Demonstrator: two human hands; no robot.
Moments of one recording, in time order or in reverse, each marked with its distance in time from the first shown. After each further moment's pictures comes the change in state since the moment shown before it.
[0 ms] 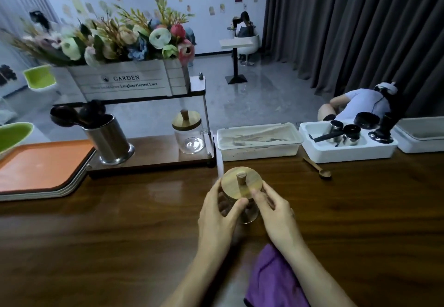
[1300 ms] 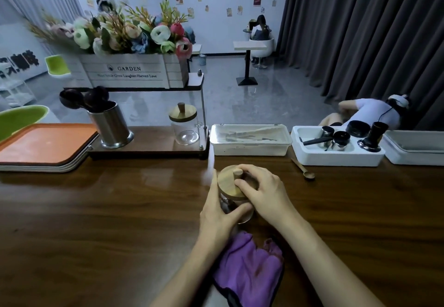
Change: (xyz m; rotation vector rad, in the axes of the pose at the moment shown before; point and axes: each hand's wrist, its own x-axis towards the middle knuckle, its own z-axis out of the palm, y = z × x) left_hand -0.026 0.008 0.046 0.045 0.024 0.007; right_hand 0.020 -0.025 -0.051 -0.380 -0.122 -0.411
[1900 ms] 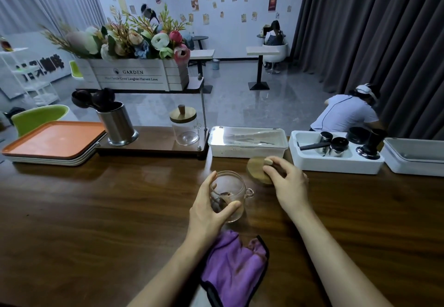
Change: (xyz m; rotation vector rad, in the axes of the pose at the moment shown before) left_hand -0.005 0.001 0.006 0.168 0.099 0.023; right_hand 0.012 0.054 -0.047 0.101 0.248 0.106
